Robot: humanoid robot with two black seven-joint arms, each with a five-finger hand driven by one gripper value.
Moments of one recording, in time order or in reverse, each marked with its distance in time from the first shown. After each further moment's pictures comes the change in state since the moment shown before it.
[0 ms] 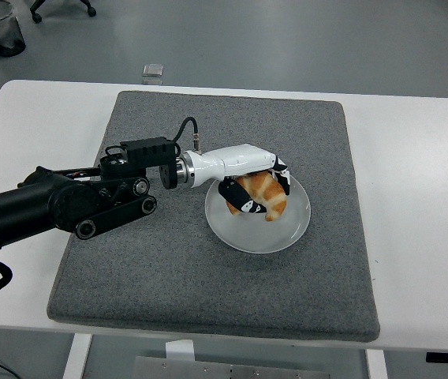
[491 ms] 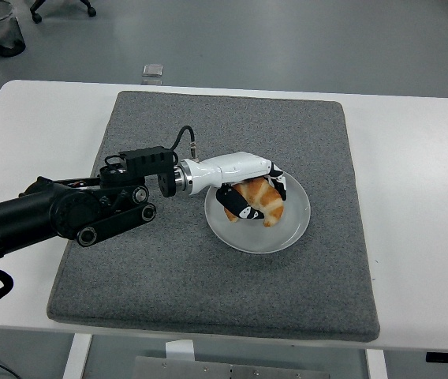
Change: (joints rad) left arm 0.035 -0.010 -0.002 0.014 -0.016 0.011 0.001; right arm 0.000 0.000 0.000 0.000 0.000 0.000 0.000
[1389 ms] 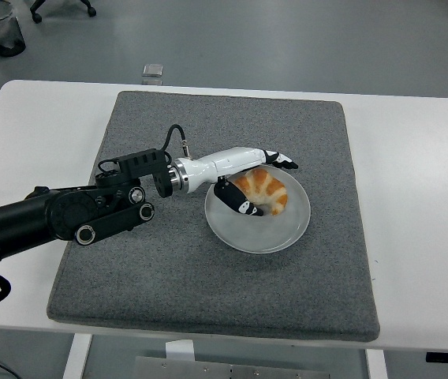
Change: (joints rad) left arm 0.011 0.008 -0.012 -0.005 -0.158 0.043 0.001; right arm 0.000 0.000 0.000 0.000 0.000 0.000 0.000
